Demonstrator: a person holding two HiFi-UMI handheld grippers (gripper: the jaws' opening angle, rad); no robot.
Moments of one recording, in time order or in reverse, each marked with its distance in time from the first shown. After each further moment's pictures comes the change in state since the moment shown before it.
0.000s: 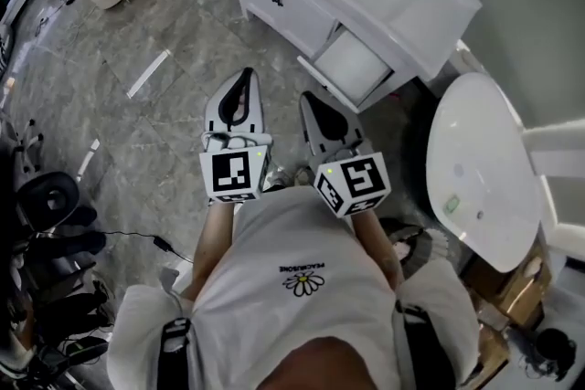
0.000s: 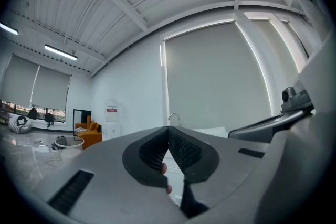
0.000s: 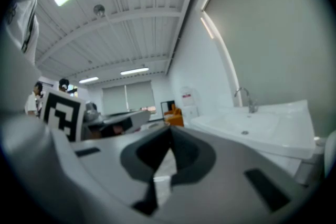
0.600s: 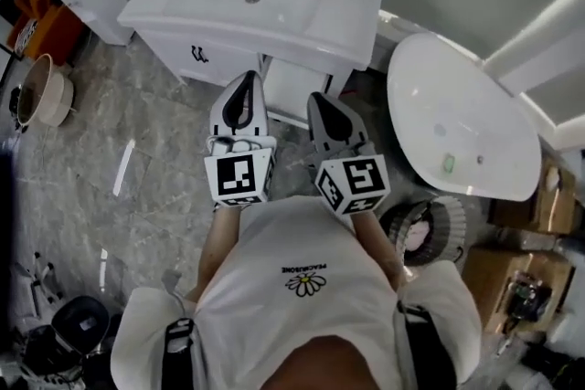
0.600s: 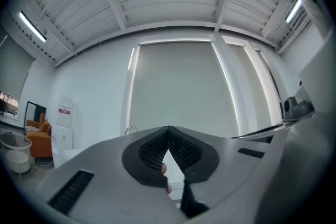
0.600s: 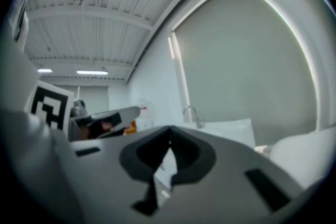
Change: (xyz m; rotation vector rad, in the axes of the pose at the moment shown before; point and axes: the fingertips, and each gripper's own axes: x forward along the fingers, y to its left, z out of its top) left arm 0.099 -0.123 0.025 -0.057 -0.122 -0.389; right arm -0.059 -0.131 0.027 0.014 -0.139 -0.503
